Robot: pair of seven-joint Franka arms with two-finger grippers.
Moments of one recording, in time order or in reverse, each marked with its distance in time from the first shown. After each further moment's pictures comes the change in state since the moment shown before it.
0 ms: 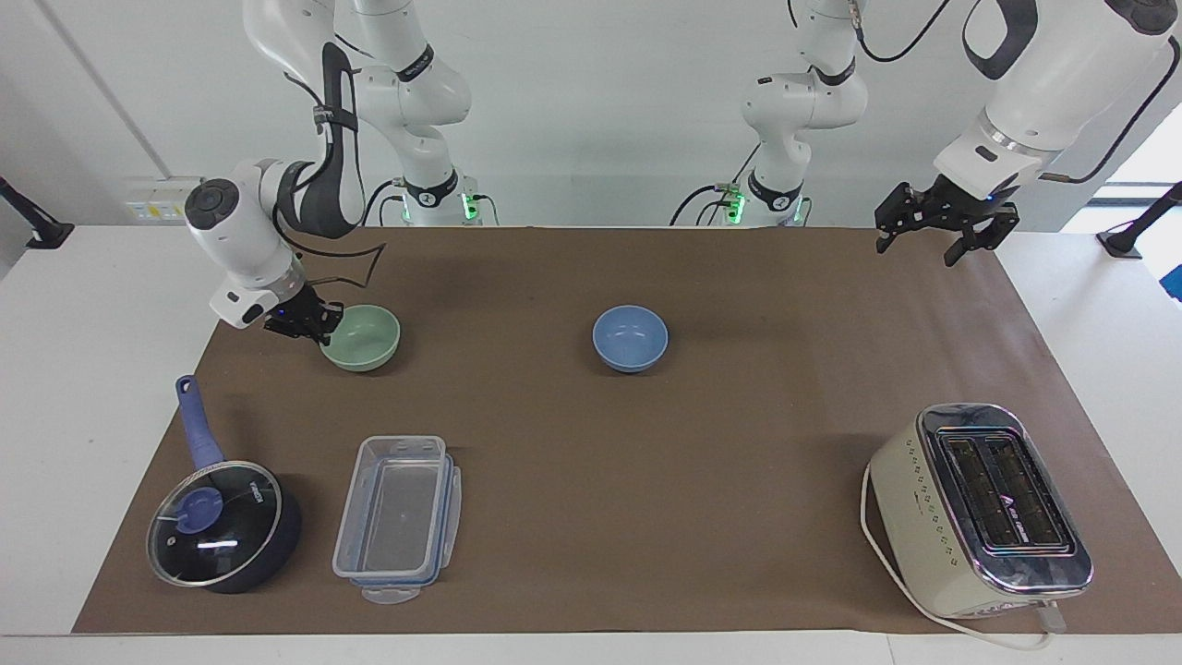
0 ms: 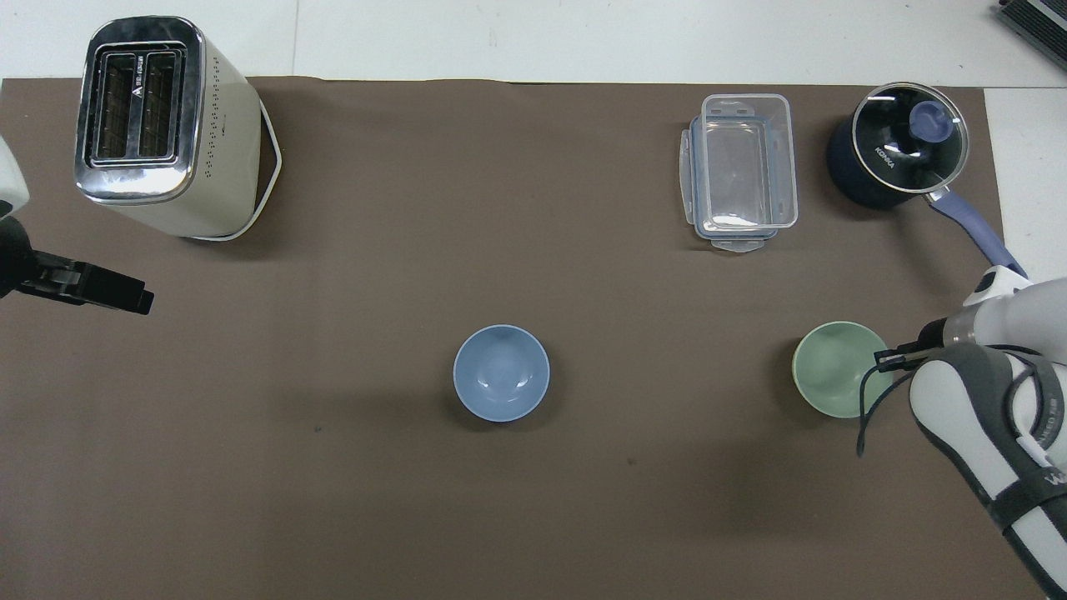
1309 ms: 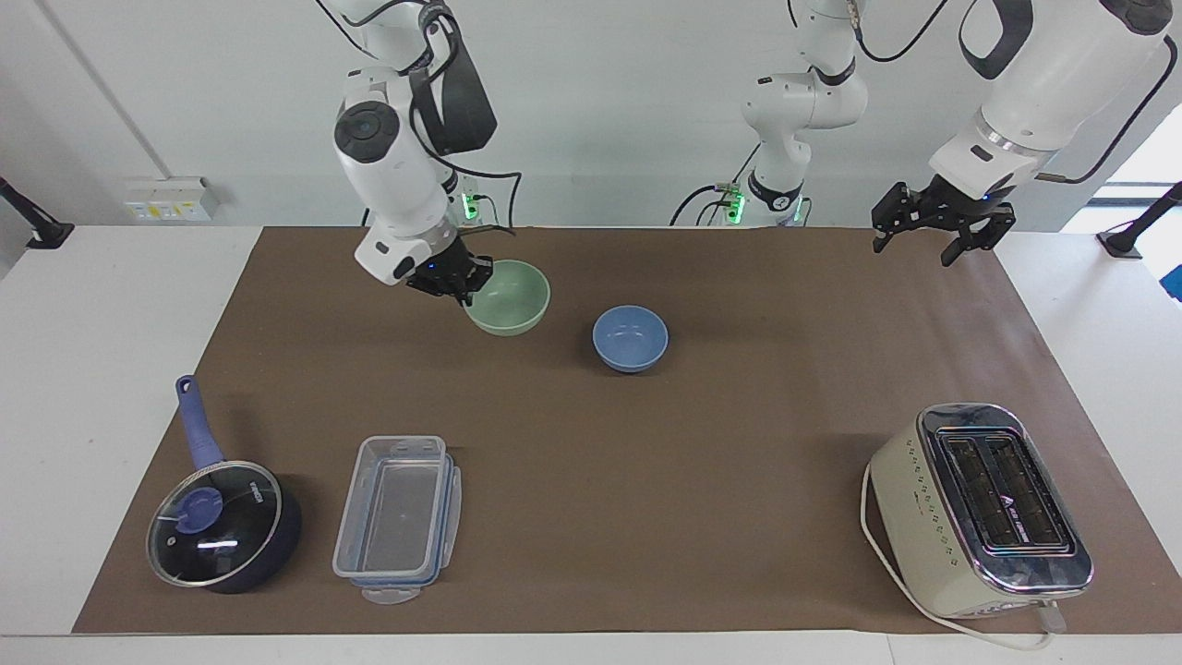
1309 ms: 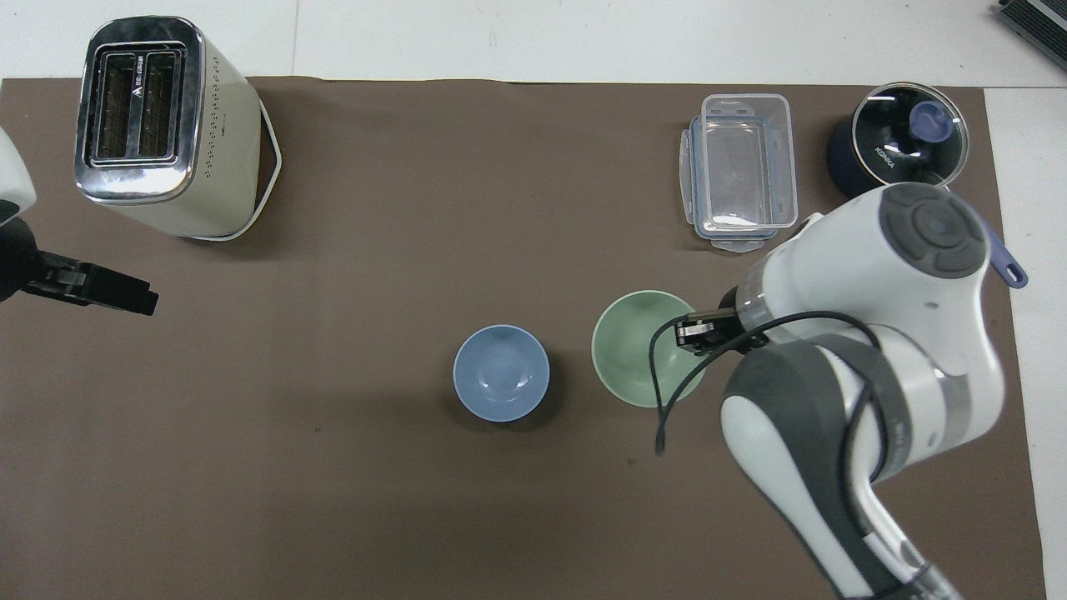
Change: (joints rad) left arm 0.000 0.000 -0.008 0.000 0.000 -0.001 0.000; right arm 0.104 -0.004 0.448 0.300 0.126 -0.286 0.624
